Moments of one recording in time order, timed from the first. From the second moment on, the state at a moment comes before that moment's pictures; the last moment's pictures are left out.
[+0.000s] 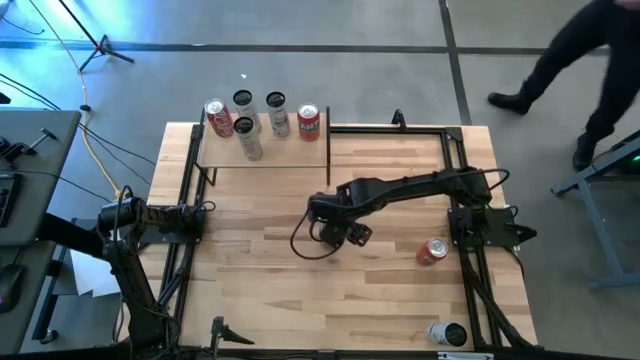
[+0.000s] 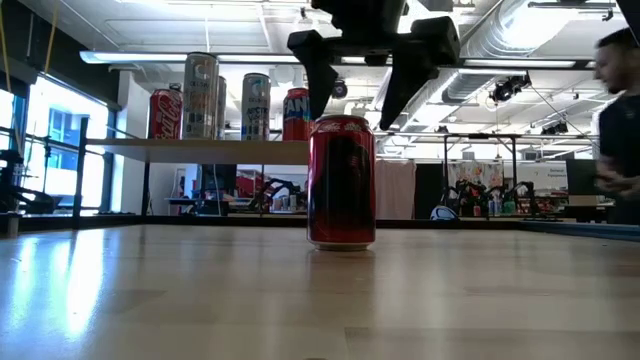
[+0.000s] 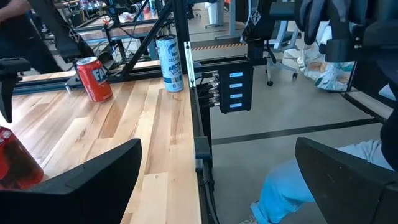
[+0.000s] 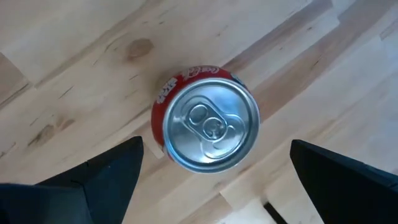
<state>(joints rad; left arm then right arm) -1.28 1.81 1.23 0.05 -1.15 -0.44 0.10 1.98 1.78 -1.08 0.04 -0.89</state>
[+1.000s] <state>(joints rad) -1.28 1.81 1.23 0.05 -1.15 -0.44 0.07 2.08 1.78 -1.11 -0.09 -0.78</state>
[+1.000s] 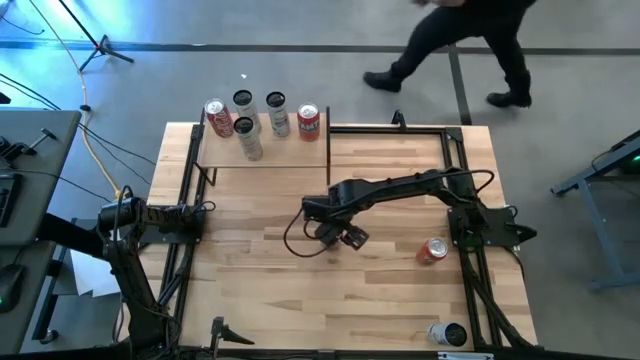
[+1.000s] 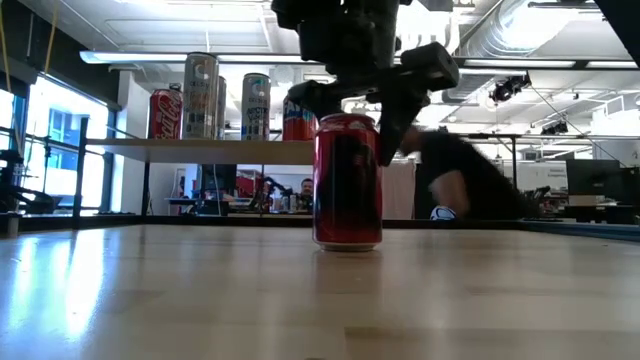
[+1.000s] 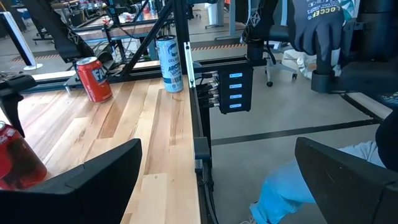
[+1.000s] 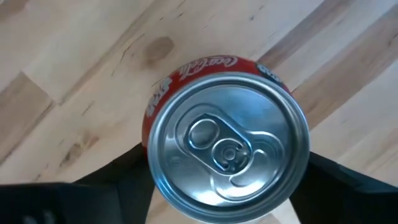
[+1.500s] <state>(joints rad) -1.28 1.81 1.23 0.05 -1.15 -0.44 0.06 2.08 1.78 -0.95 -0.11 -0.03</state>
